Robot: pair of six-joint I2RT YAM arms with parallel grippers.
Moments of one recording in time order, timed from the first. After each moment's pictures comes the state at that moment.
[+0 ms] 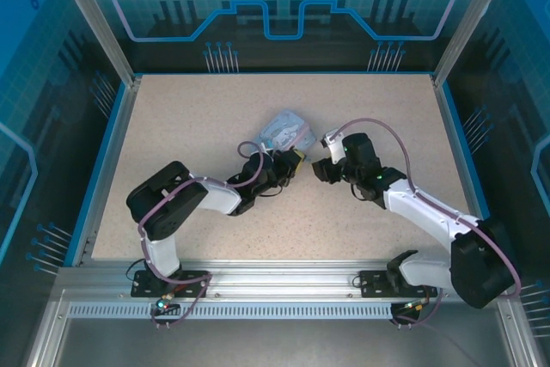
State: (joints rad) left arm -0.72 1.84 0.72 0.85 0.03 -1.58; right arm 0.49 1.22 0.70 -0.15 -0.07 0.00
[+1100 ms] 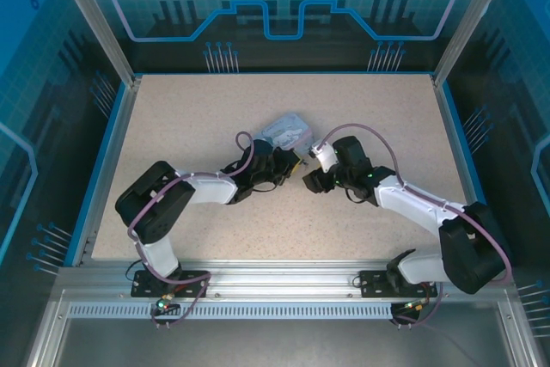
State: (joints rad) left arm -0.67 1.77 0.82 0.52 0.19 -1.52; right arm 0.53 1.34 0.73 -0.17 -0.20 -0.08
